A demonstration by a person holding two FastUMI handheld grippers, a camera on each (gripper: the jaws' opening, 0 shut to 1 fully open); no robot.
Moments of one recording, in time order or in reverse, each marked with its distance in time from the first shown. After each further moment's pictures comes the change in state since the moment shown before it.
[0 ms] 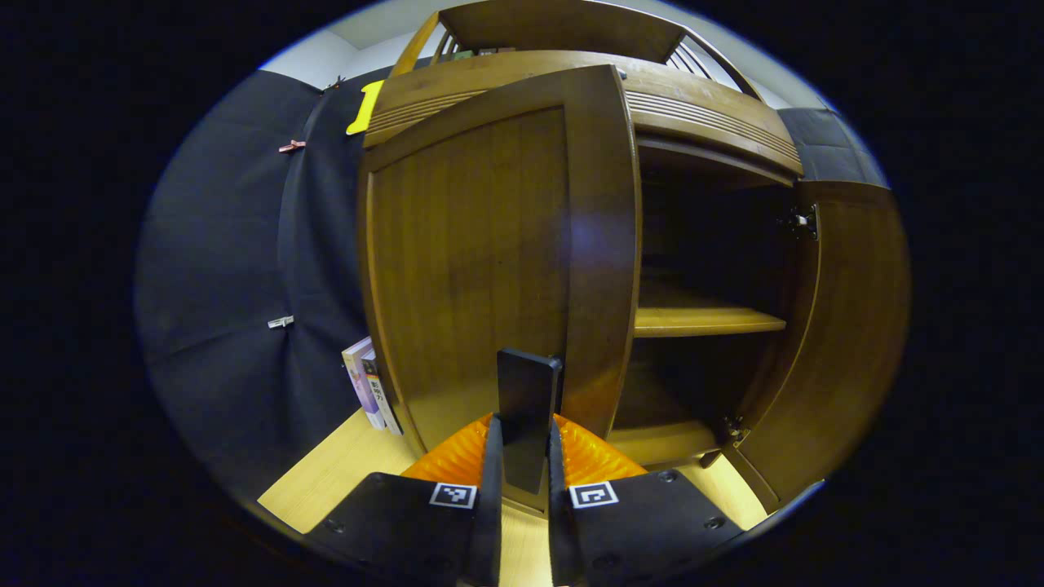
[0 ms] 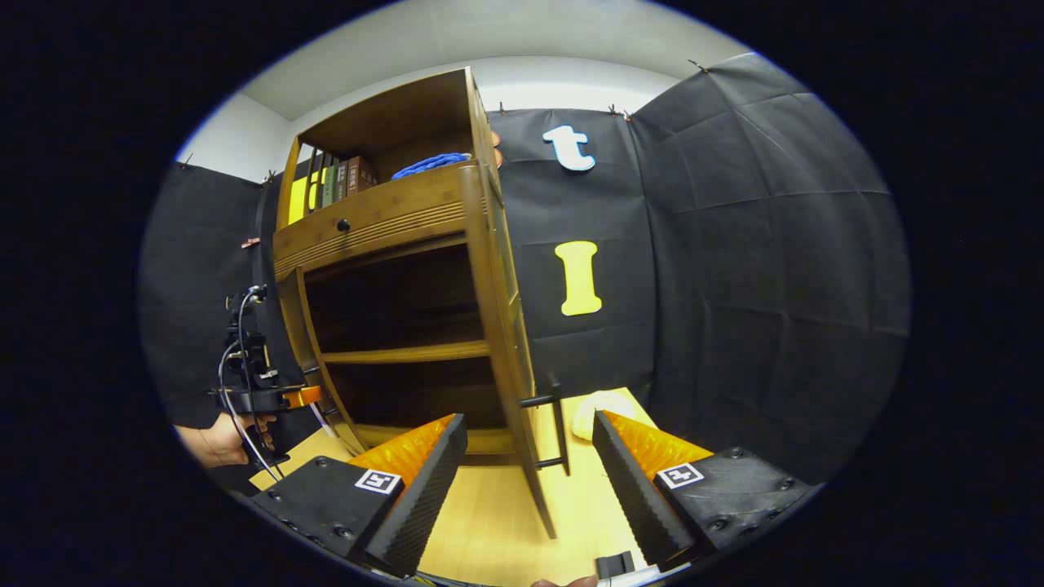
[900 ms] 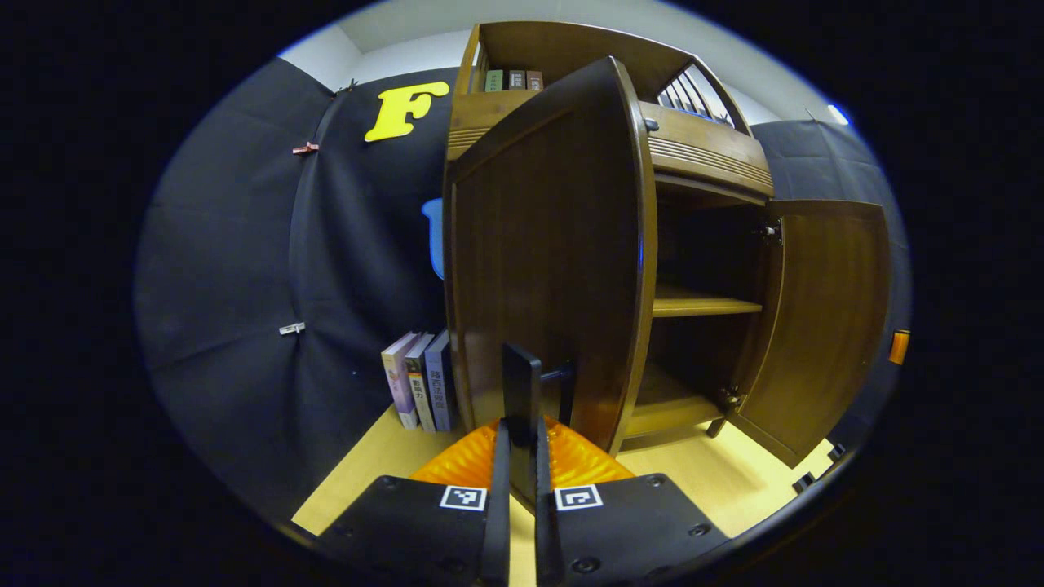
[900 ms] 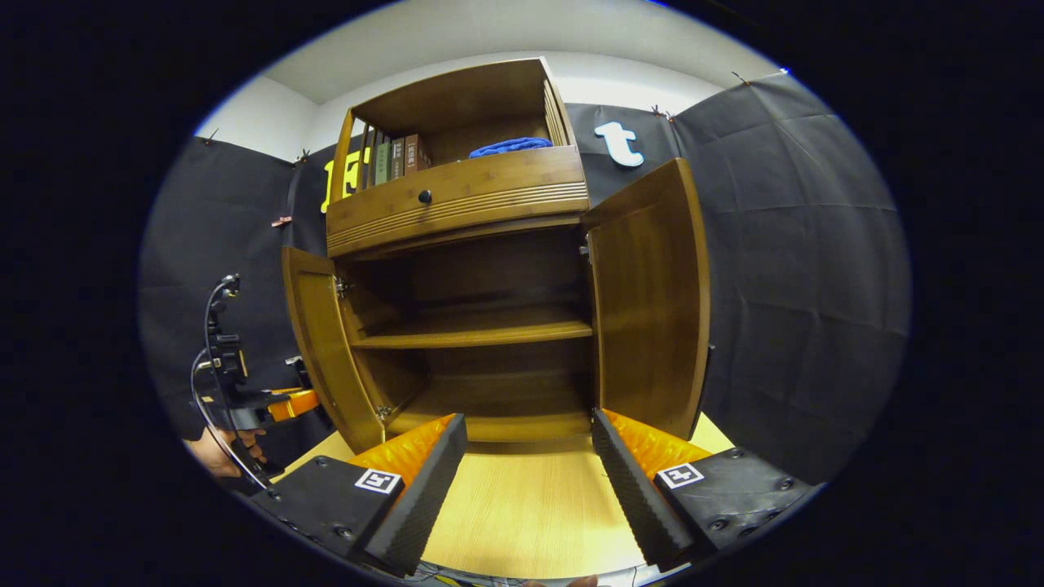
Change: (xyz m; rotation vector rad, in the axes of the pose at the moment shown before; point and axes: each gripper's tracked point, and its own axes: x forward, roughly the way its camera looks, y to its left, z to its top) left arm -0.068 0.102 -0.022 0.026 -0.058 -0.075; right arm -0.023 0.131 -0.031 -0.032 0.033 0.053
